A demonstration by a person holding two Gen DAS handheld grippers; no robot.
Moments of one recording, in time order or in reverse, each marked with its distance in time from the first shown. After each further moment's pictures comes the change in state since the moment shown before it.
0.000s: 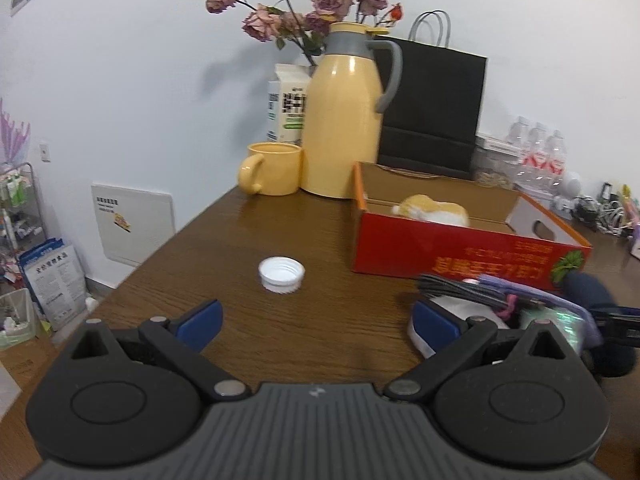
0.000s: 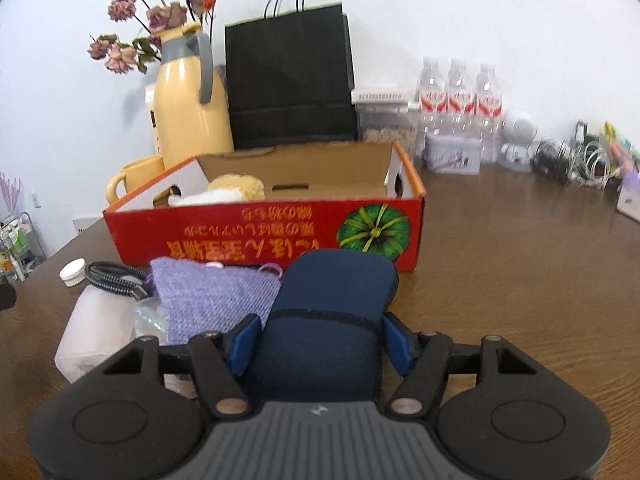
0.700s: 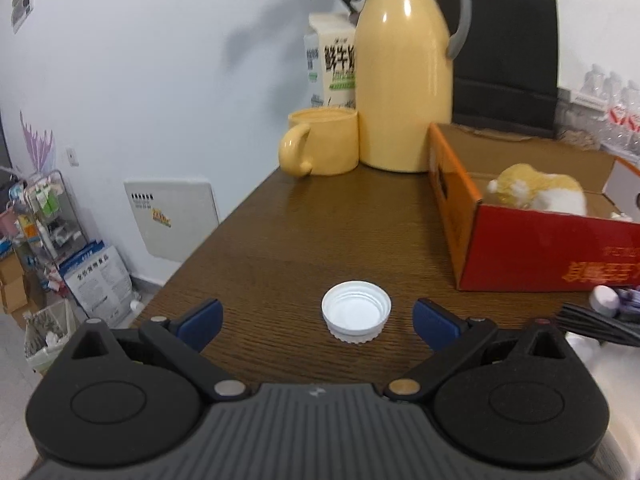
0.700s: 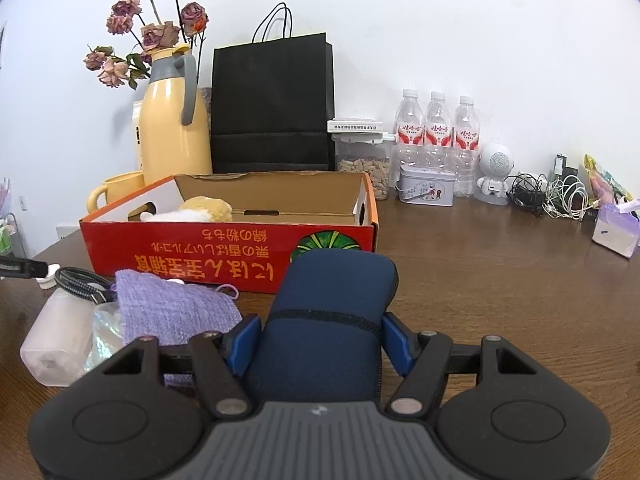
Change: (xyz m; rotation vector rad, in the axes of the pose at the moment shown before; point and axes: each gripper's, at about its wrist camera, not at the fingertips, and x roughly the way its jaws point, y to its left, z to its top) left arm 0.111 0.019 0.023 0.070 0.115 0.165; right arm -0.004 -0.023 -0.004 -0.044 -0.087 -0.055
